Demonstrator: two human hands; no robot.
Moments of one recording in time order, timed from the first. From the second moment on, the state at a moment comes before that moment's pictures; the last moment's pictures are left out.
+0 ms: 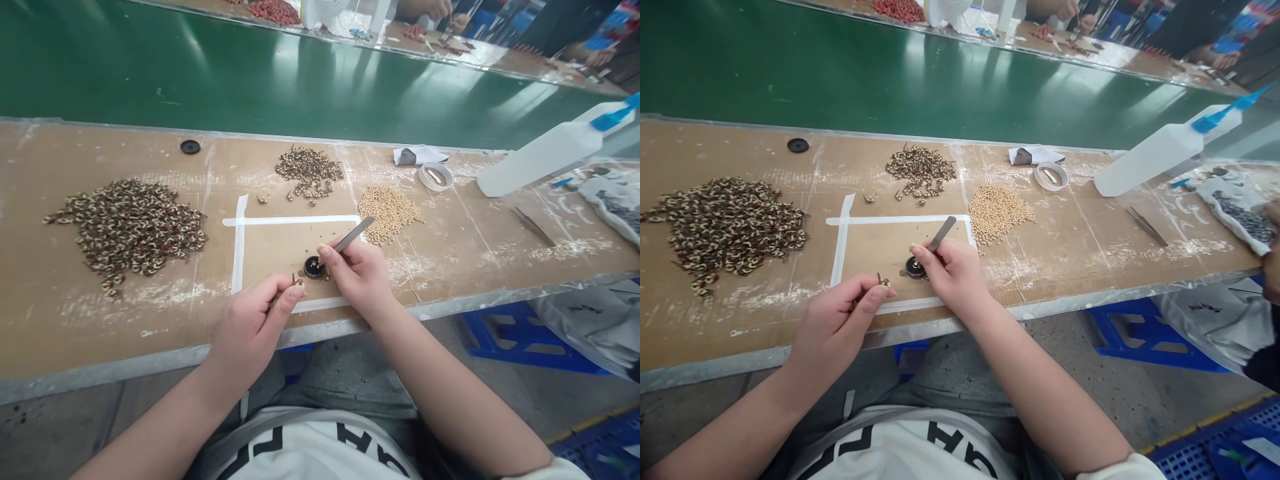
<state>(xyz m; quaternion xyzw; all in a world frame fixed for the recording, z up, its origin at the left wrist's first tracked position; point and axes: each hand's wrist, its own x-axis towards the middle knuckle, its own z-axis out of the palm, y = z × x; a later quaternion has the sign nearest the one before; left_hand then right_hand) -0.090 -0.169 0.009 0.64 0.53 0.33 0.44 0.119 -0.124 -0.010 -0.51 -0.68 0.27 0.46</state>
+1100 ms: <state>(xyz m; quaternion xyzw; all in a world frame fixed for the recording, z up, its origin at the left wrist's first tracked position) -0.085 -0.164 -0.001 0.79 0.49 0.26 0.26 0.109 -0.131 -0.007 -0.46 -0.46 0.53 0.55</state>
